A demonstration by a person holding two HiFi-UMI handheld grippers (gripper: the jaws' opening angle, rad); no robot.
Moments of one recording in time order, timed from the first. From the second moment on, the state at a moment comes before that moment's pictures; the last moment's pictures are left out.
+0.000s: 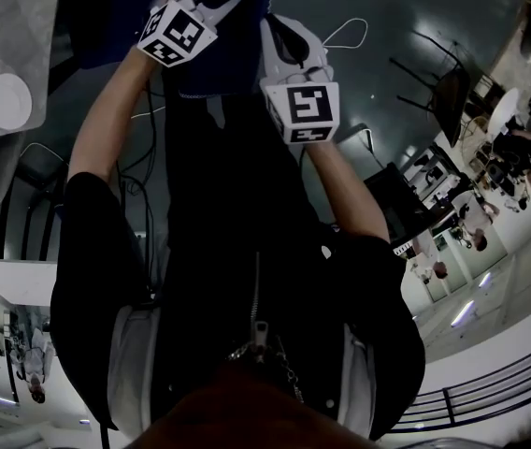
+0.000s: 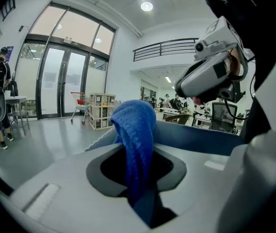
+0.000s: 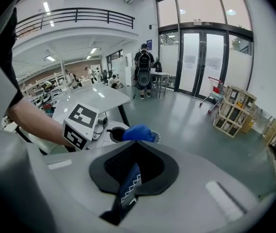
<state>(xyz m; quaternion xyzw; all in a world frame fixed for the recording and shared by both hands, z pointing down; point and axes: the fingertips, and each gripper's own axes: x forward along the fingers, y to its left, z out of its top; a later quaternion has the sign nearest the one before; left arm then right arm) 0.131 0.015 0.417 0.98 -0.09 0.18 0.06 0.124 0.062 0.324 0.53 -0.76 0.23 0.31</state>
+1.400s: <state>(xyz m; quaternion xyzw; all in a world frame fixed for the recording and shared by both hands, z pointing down) 0.073 0.222 0.443 0.97 0.11 0.22 0.05 0.064 0.094 0.344 0.50 -0.77 0.22 0.32</state>
